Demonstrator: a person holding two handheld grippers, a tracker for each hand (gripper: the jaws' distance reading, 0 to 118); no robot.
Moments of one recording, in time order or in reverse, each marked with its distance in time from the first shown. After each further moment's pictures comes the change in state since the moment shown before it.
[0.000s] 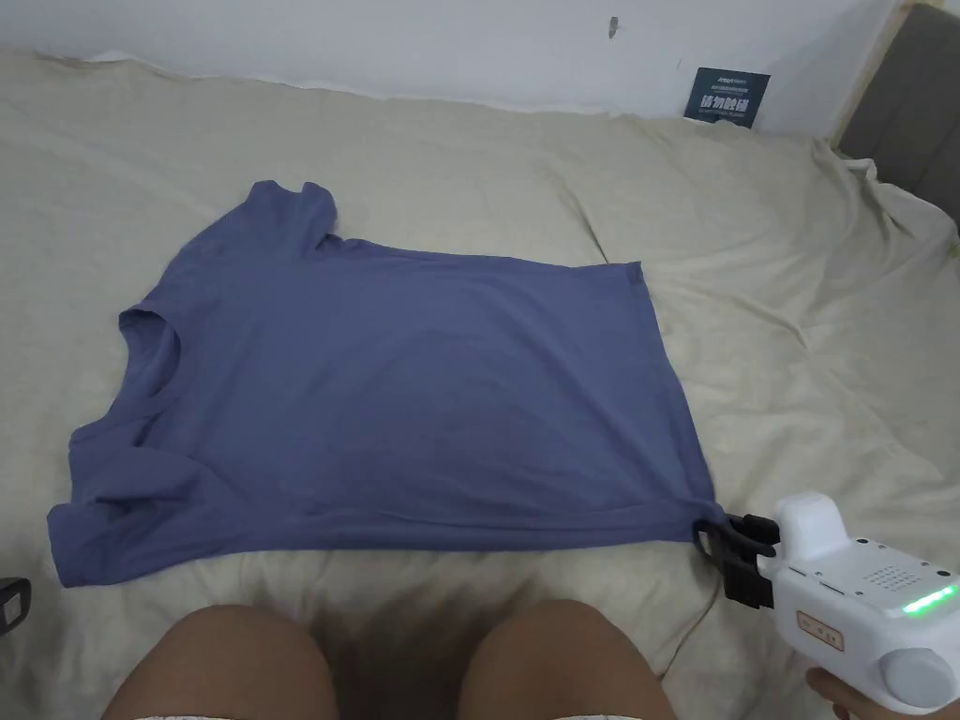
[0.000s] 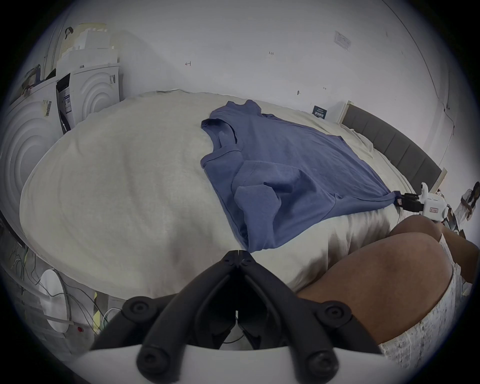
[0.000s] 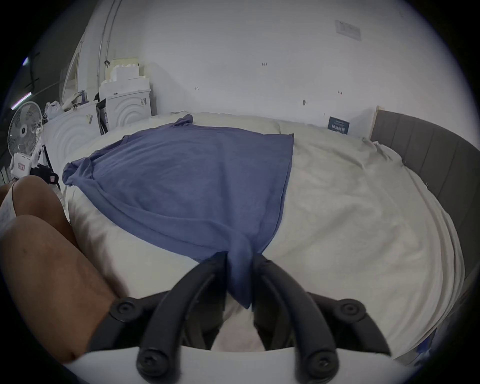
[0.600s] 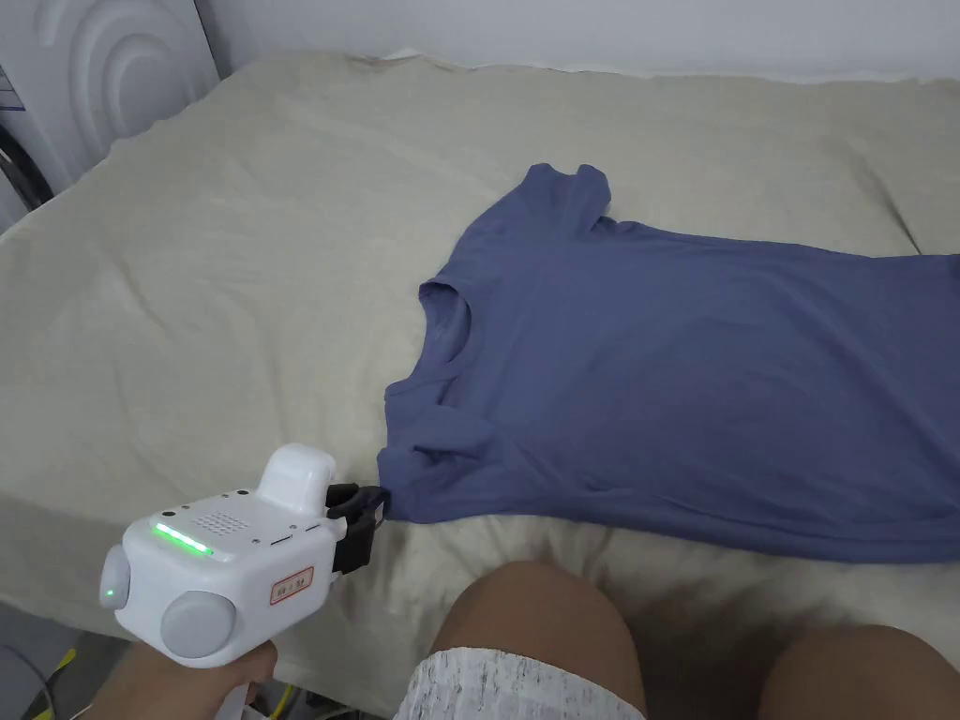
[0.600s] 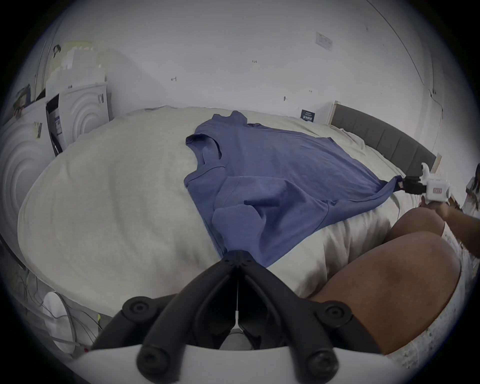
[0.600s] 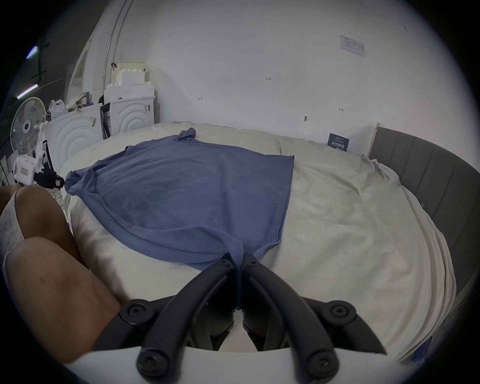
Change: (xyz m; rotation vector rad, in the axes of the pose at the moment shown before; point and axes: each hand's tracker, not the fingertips) left arm -0.008 0.003 -0.024 0.079 -0.015 -0.100; right arm 0.001 0.026 0.004 0.059 -0.010 0.028
